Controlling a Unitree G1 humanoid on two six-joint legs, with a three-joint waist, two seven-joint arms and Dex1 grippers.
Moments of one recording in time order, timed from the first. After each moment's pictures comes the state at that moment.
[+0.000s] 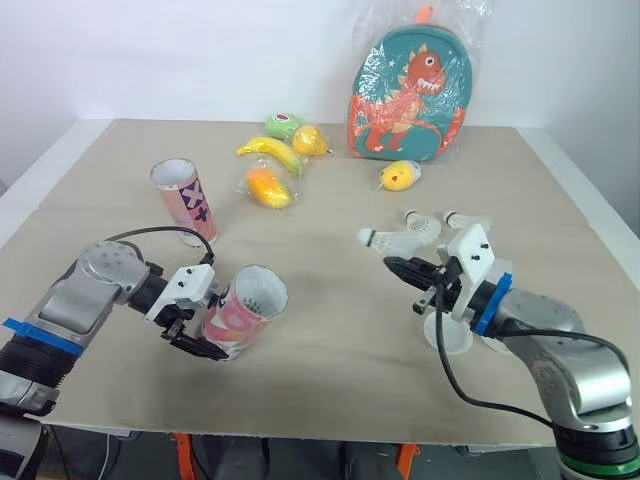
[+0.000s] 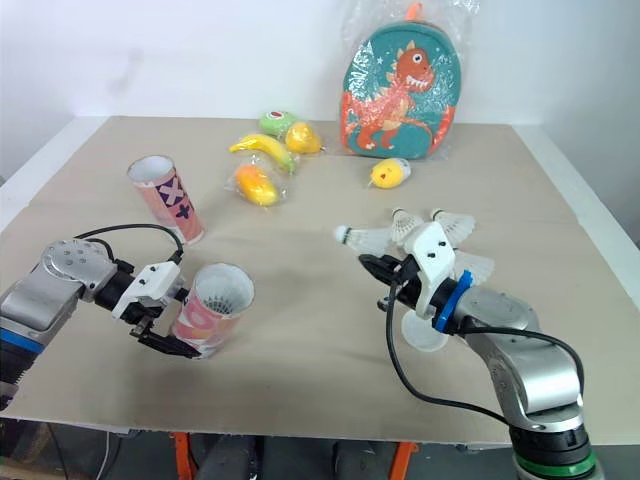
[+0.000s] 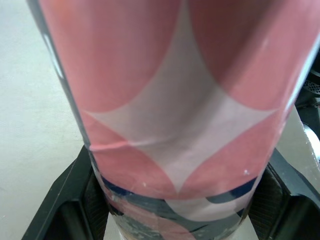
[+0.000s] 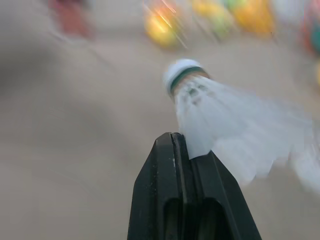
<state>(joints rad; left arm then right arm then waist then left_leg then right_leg) -0.54 0.93 -0.30 0.13 -0.31 0.15 -1.62 -0.24 -0.68 -0.08 -0.61 0.52 0.64 0.78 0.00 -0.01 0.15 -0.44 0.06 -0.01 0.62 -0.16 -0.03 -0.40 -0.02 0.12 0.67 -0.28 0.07</state>
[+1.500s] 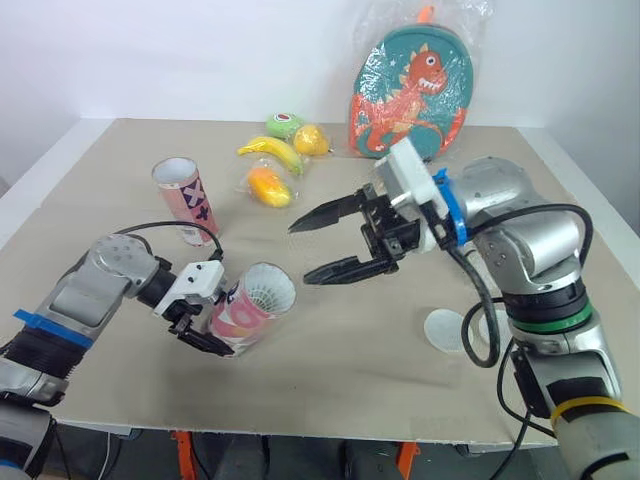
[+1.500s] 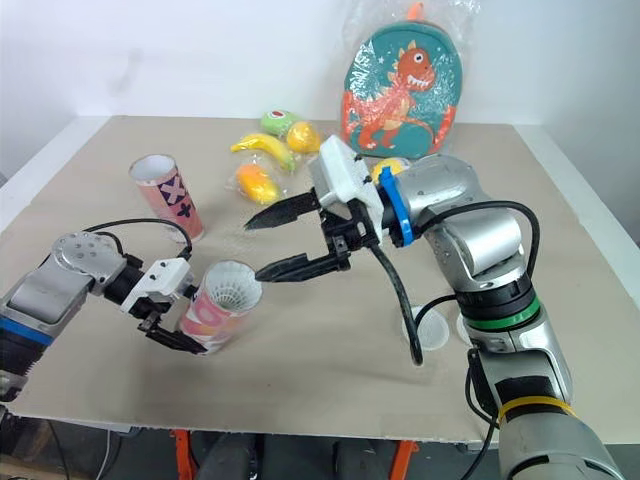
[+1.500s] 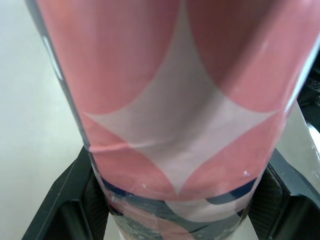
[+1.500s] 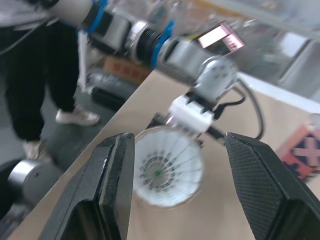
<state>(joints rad) -0.62 0.89 -0.36 0.14 -0.29 0.18 -1.62 -0.93 -0.58 0.18 -0.18 0.55 0.53 1.34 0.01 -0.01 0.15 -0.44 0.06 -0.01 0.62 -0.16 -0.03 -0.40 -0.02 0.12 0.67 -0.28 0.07</state>
